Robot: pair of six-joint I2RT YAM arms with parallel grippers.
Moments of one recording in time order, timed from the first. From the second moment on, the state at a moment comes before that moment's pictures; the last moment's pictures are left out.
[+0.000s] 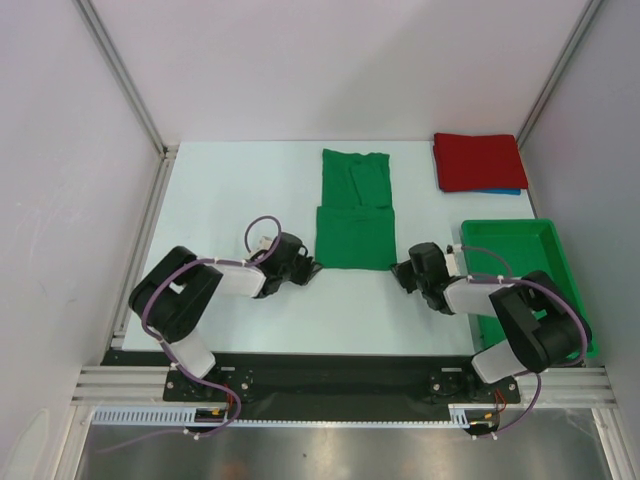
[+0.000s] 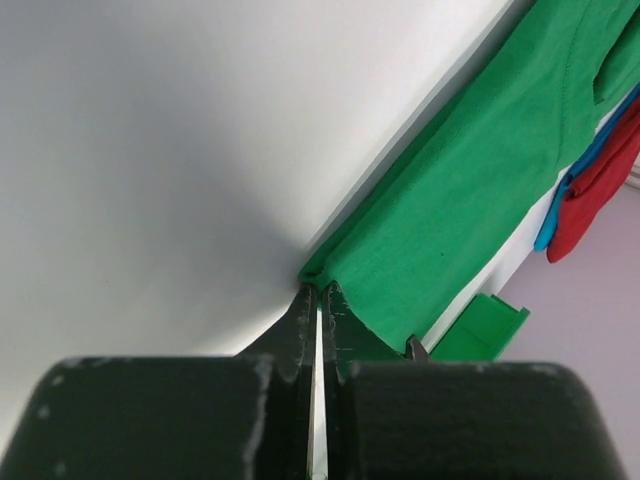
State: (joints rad) left arm -0.62 1.70 0.66 0.22 -0.07 -1.64; right arm 0.47 1.49 0.44 0.30 0.21 1.53
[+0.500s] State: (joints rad) left arm -0.71 1.55 0.49 0.26 -0.03 -1.66; right arm 0.52 1.20 0.27 0.15 0.19 1.50
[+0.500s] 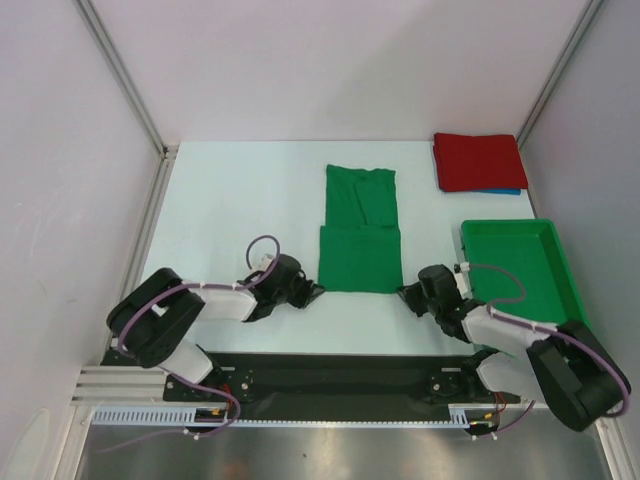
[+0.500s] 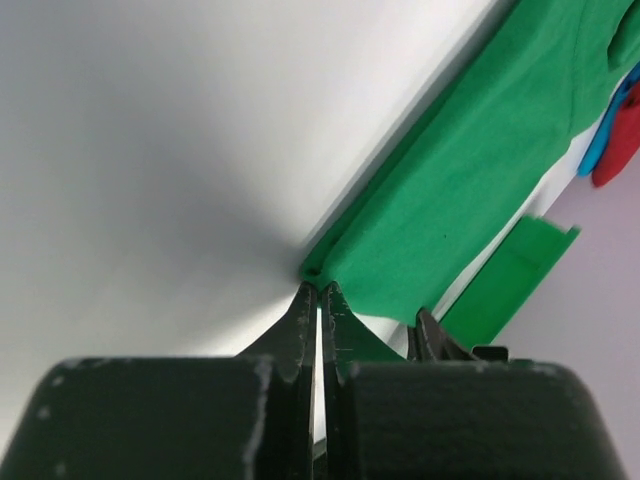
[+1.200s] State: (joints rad) left arm -1.09 1.26 0.39 0.08 -0.24 -1.86; right arm 0.74 0.47 0.15 -0.46 0.30 1.59
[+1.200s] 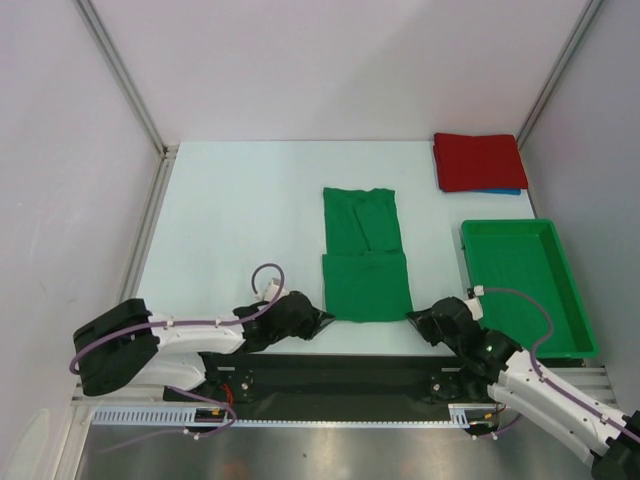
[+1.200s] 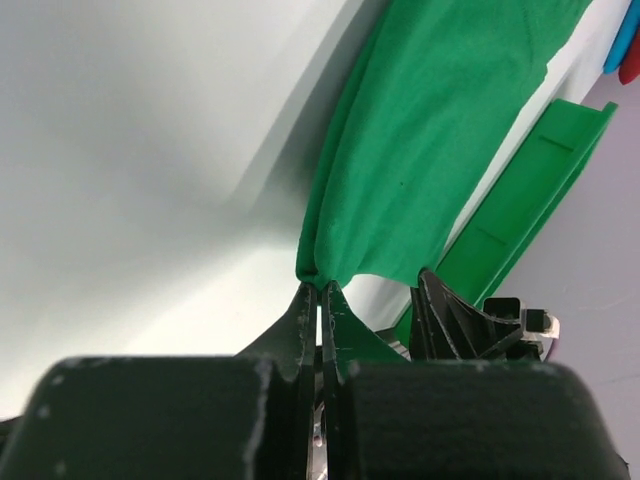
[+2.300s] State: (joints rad) left arm -0.52 1.81 1.32 -0.11 -0.02 -1.12; right arm 0.14 1.70 1.14 -0.08 -0.34 0.96
